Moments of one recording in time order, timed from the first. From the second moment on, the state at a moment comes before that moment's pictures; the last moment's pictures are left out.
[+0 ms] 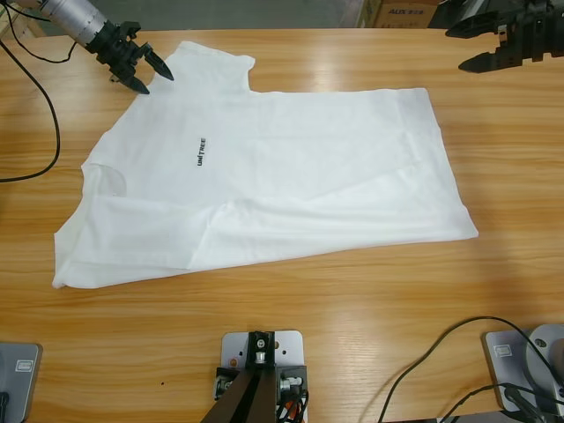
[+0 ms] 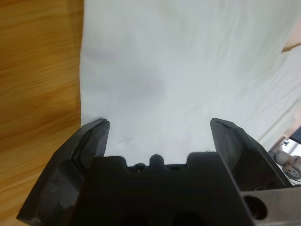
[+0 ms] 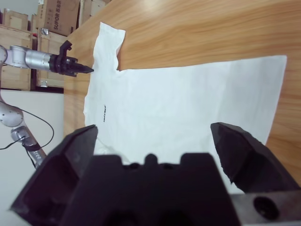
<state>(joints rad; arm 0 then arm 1) -0.06 2.71 -2.65 1.50 -0.51 -0.06 -0.22 1.86 -1.12 0.35 0.90 0.18</state>
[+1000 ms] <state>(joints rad) -0.09 2.61 -2.65 1.50 -0.39 -0.05 -0.22 1.88 -1.07 0.35 0.91 0.16</state>
